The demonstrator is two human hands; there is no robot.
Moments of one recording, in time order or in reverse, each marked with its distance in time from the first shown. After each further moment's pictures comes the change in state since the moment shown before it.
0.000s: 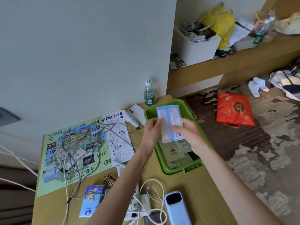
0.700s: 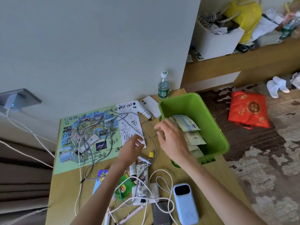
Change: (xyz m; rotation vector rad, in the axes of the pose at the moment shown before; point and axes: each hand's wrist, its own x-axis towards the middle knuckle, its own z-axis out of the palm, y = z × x) left_hand -0.028 -0.092 -0.119 0.745 0.010 0.082; right_hand -0.031 0.029 0.091 -0.828 -0.027 -0.704
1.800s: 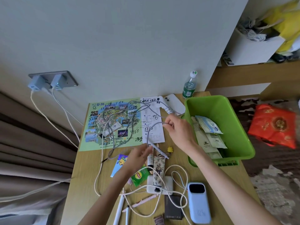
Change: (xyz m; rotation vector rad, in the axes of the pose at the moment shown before) left_hand -0.075 -0.047 -0.009 -0.261 0.018 -0.046; right_hand 0.022 -0.027 0.033 0.005 -0.099 -0.002
